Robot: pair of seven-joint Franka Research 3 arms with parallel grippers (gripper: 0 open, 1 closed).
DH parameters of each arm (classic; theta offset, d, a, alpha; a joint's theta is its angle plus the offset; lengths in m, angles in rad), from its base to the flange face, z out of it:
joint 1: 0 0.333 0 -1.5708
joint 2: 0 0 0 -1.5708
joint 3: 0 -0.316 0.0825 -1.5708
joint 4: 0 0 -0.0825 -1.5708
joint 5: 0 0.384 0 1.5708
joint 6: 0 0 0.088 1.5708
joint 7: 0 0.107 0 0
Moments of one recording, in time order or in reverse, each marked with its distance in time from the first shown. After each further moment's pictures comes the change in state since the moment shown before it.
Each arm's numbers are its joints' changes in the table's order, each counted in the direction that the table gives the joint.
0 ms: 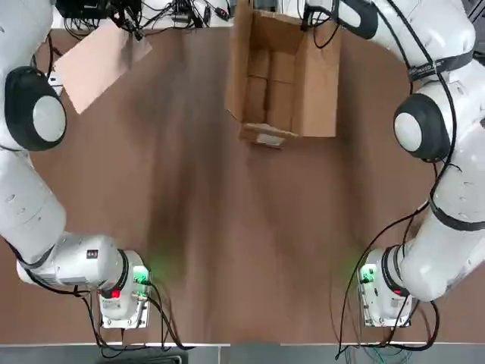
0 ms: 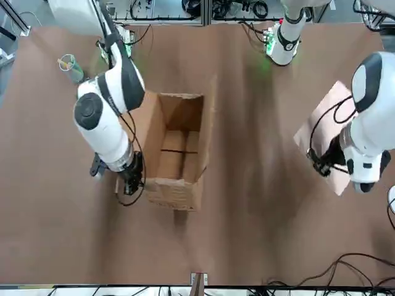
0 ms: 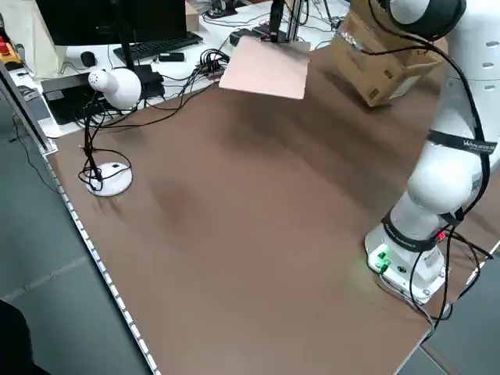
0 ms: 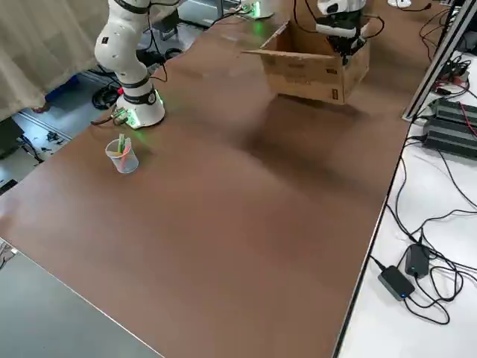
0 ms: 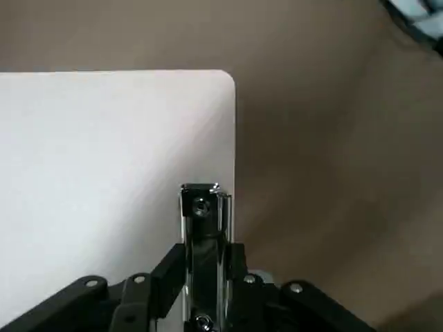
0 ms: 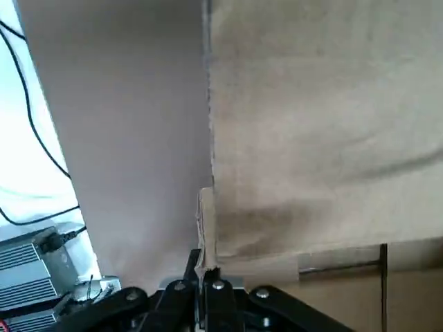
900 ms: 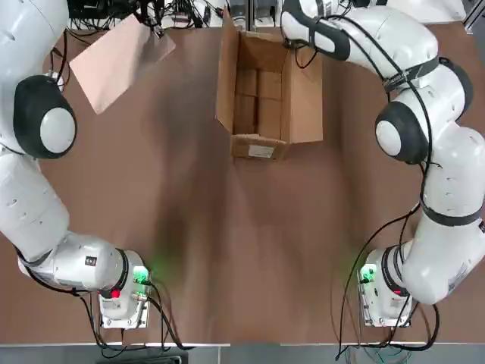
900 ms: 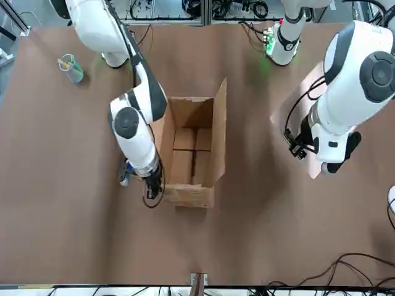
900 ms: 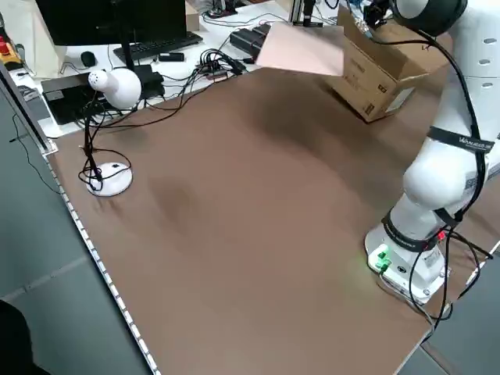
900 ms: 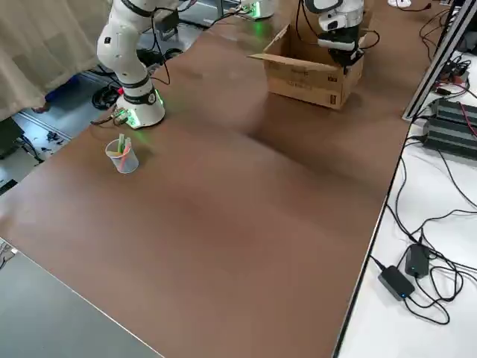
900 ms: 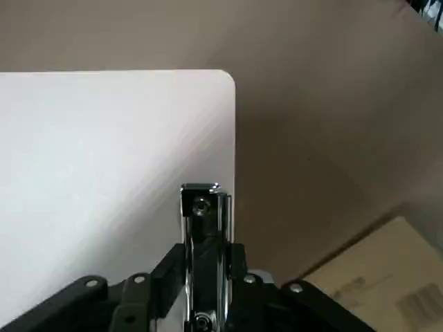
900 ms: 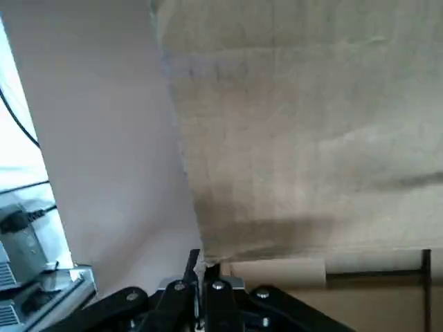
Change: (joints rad) left arm -0.148 0.000 0.016 0.095 -0.002 -0.113 -0.261; right arm 0.076 0.114 0.004 0.000 -0.041 0.136 0.029
